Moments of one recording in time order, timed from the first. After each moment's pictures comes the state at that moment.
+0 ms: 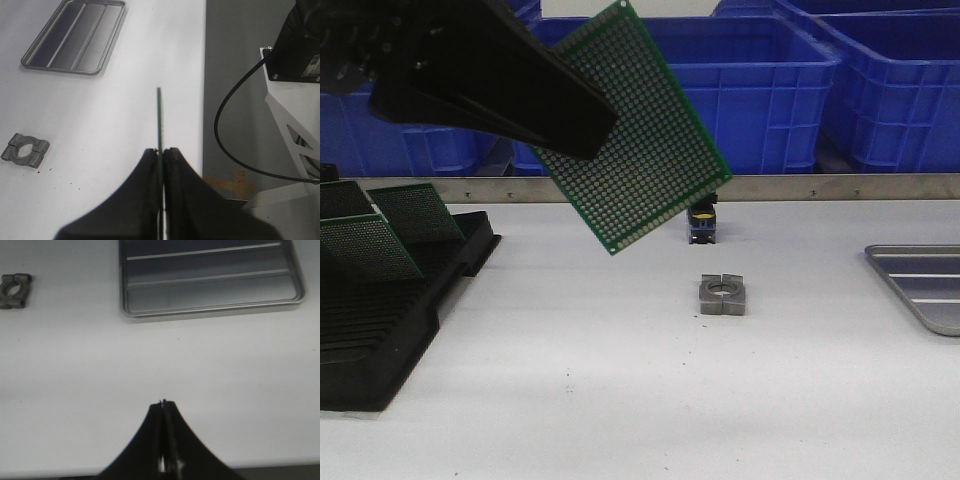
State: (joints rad) left arm -0.51 1.30 -0.84 -1.22 0.87 1.64; right arm -0.06 0.62 -0.53 0.12 0.83 0.04
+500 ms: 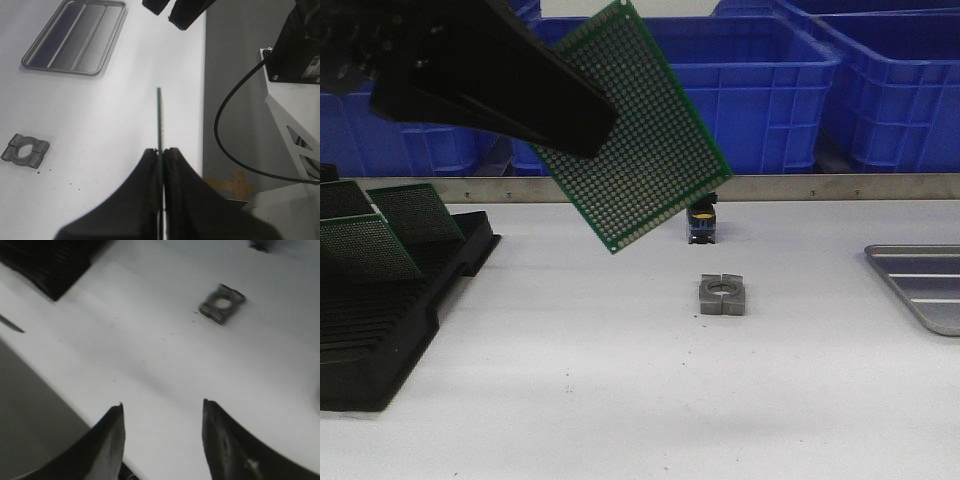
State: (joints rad) left arm -0.51 1.30 -0.84 -1.22 0.87 1.64; right arm -0.05 0.90 -0.58 0.93 0.90 -1.08
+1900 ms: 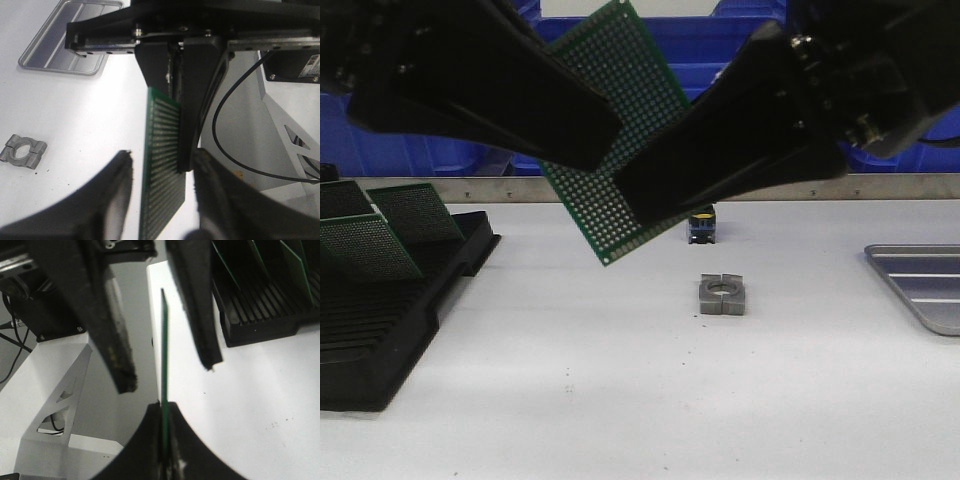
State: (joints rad) left arm -0.51 1.30 -0.84 -1.22 0.88 1.64; right arm 0.40 1.36 -0.74 1.31 0.95 -1.66
